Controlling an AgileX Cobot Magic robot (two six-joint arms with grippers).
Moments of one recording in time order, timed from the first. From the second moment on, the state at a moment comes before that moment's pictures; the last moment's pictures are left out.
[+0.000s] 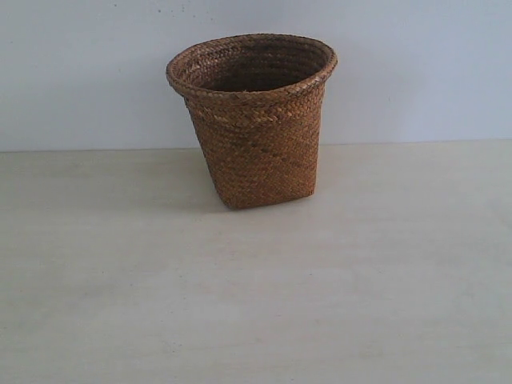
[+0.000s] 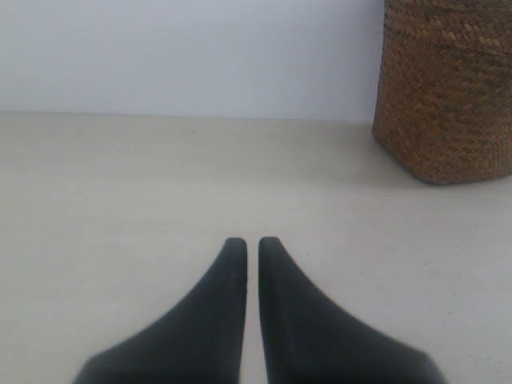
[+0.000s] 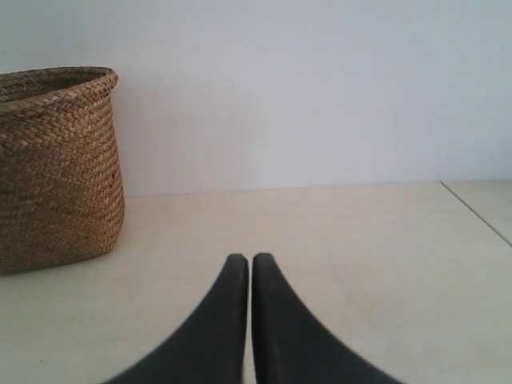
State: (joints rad) left arm -0.04 0.00 0.00 -0.03 0.28 -0.04; right arm -0.03 0.01 -0.15 0.15 0.30 -0.08
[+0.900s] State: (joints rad) left arm -0.04 0.00 0.00 -0.03 0.28 -0.04; right arm -0.03 0.00 0.00 0.05 0.31 0.00
